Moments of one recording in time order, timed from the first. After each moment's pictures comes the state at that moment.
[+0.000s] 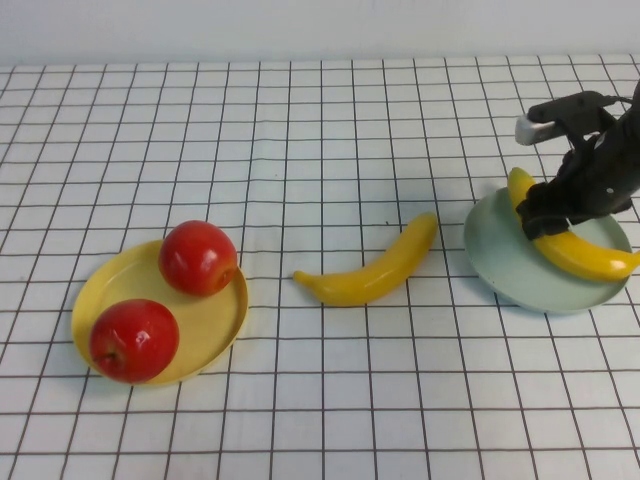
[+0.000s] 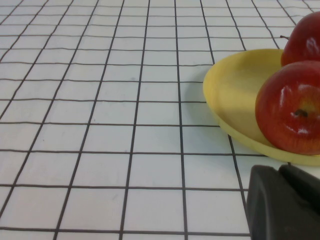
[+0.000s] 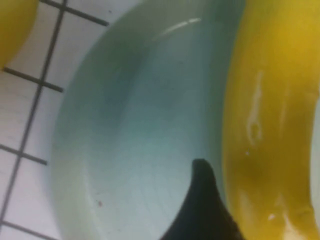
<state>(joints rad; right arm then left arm) 0.14 1.97 -1.46 0.13 0.77 -0.29 -0.06 -0.01 0.02 0.06 0.38 -0.06</state>
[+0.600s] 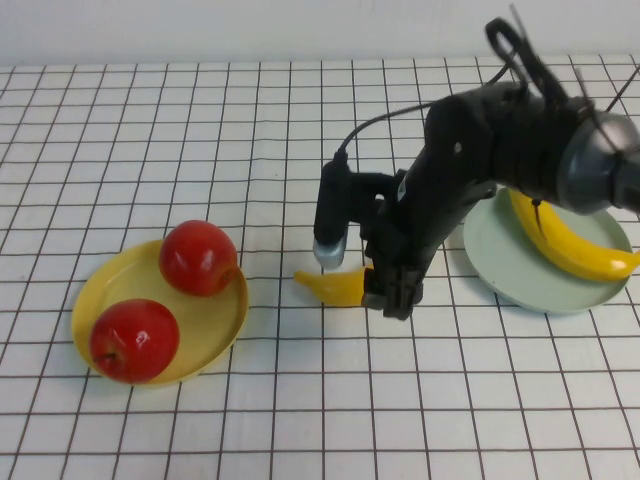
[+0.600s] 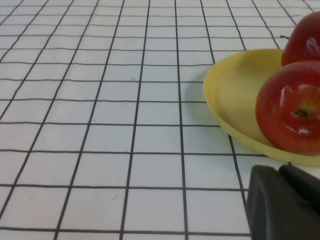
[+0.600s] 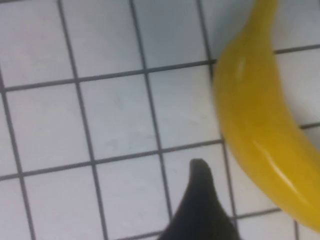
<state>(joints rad) 0.59 1.95 -1.58 0.15 0.90 -0.92 -0.06 -0.01 0.02 0.06 0.38 -0.06</state>
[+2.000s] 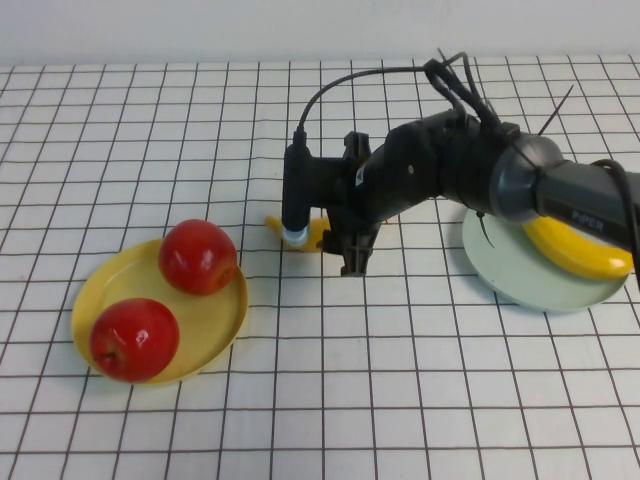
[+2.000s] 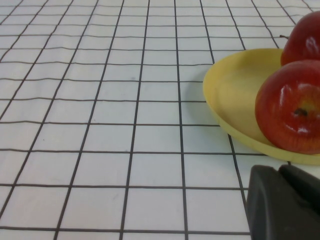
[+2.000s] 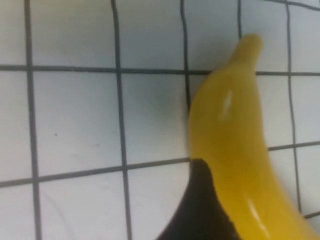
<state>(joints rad) 0.61 2.14 -1.71 0.12 0.54 -1.08 -0.06 -0.01 0.02 0.06 0.38 -0.06</state>
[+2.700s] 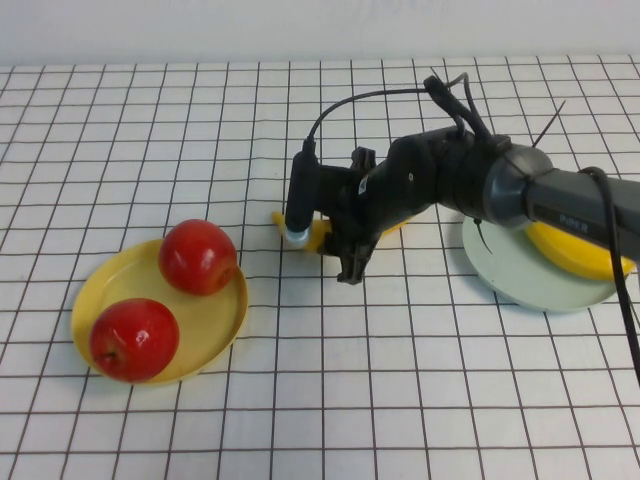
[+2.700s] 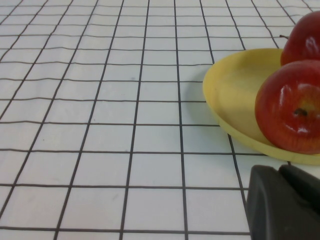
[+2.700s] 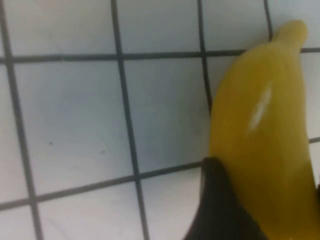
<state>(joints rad) 0.59 2.20 -1.72 0.19 0.52 -1.07 -0.06 -0.01 0.02 0.06 0.38 -0.06</state>
